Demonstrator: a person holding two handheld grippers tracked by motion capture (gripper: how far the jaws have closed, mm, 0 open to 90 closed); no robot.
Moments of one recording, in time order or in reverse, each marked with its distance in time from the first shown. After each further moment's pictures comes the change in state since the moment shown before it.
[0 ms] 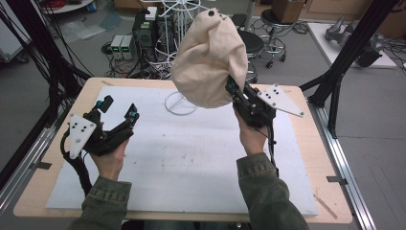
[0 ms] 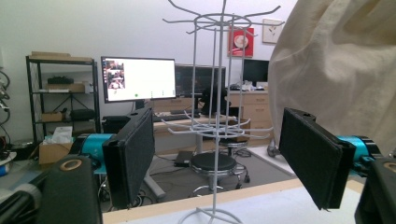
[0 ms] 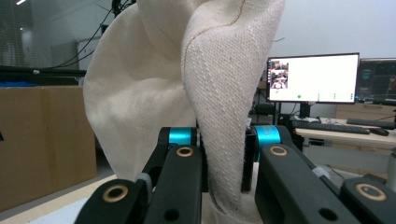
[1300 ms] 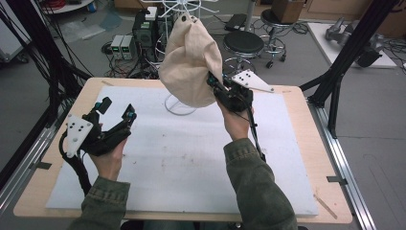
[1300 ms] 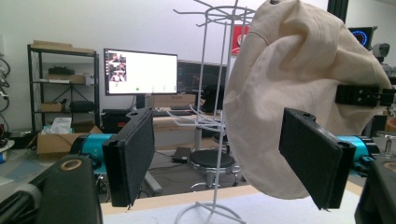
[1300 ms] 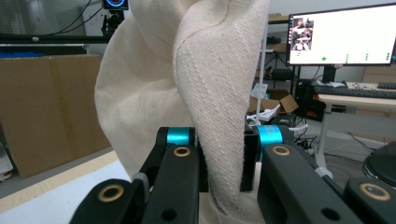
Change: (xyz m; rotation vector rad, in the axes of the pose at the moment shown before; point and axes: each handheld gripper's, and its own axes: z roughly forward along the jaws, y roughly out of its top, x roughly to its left) left arm 0.008 -0.007 -0.001 0.012 0.011 -0.042; right arm -0.004 -0.026 0.062 0.149 0.047 0.040
